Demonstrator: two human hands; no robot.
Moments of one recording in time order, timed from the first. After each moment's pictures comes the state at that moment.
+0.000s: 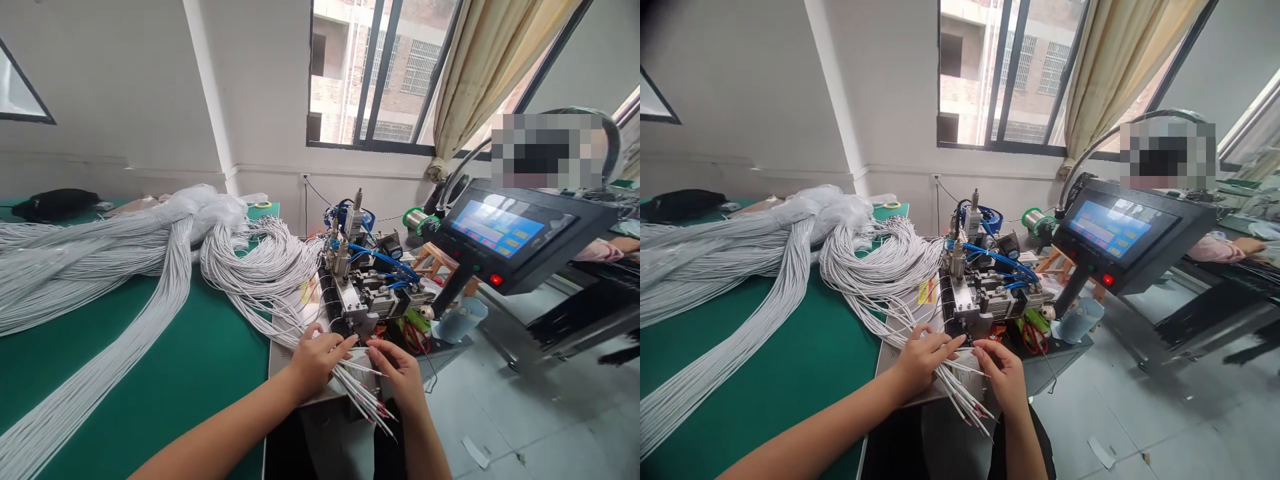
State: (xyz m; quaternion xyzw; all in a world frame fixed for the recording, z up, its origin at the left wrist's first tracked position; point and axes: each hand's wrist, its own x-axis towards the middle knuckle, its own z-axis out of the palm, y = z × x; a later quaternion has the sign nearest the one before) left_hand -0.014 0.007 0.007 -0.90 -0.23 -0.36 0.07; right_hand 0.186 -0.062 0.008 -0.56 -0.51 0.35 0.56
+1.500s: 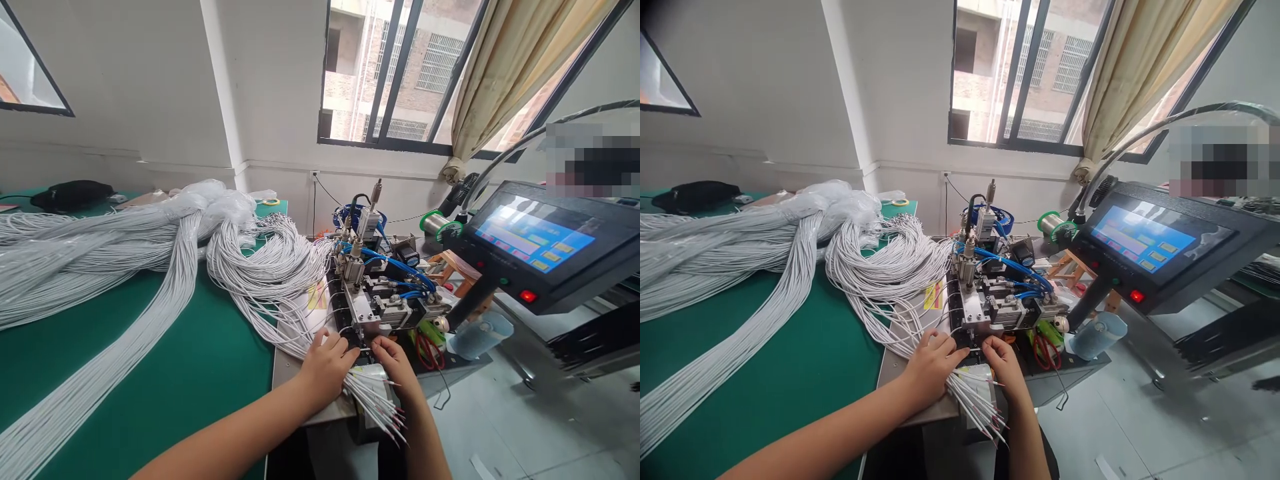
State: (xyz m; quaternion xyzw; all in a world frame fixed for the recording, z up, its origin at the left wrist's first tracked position) left_hand -0.003 0.015 -0.001 -0.92 -0.31 -0.24 0.08; right_hand 0.203 -0.002 -0.030 -0.52 -0.51 0.46 0.50
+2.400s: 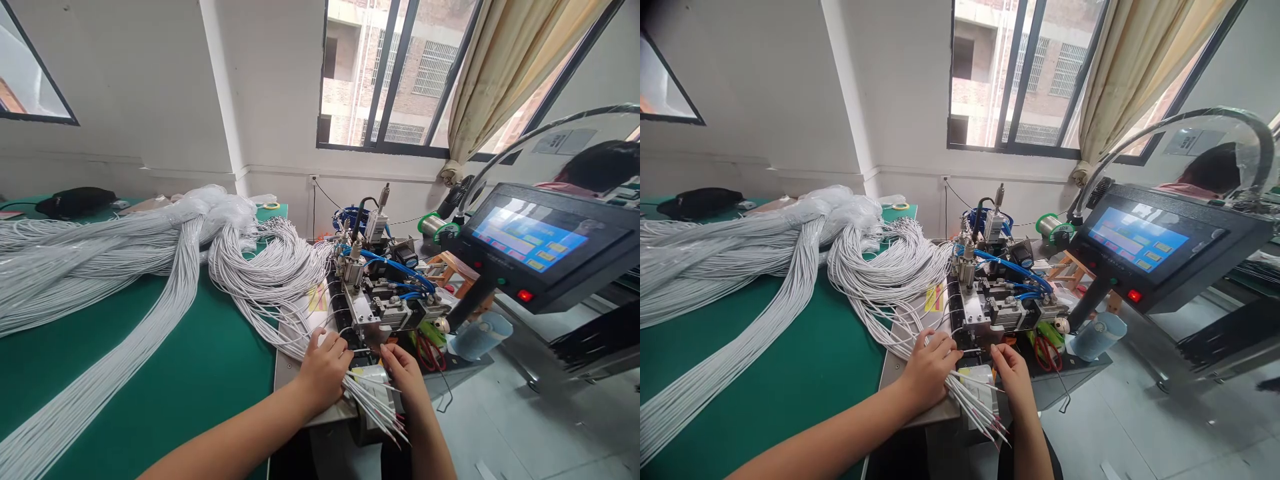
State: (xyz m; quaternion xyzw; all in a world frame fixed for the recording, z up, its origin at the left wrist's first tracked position) left_hand -0.007 0.013 -0.003 -0.90 -0.32 -0.28 0.07; right_hand 0.205 -0.019 -0.030 -0.58 -0.44 0.41 0.55
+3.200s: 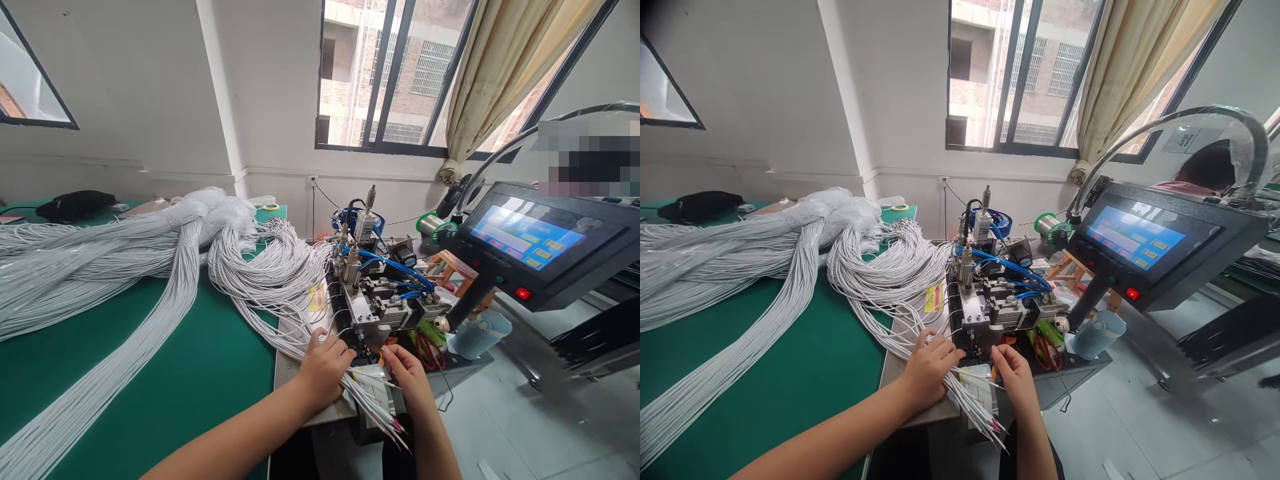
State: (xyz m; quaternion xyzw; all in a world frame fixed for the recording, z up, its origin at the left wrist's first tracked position) left_hand -0.008 0.015 -0.001 -0.91 -0.29 -0.31 0.04; right_hand 0.202 -0.029 -0.015 -0.56 -0.45 0.42 0.56
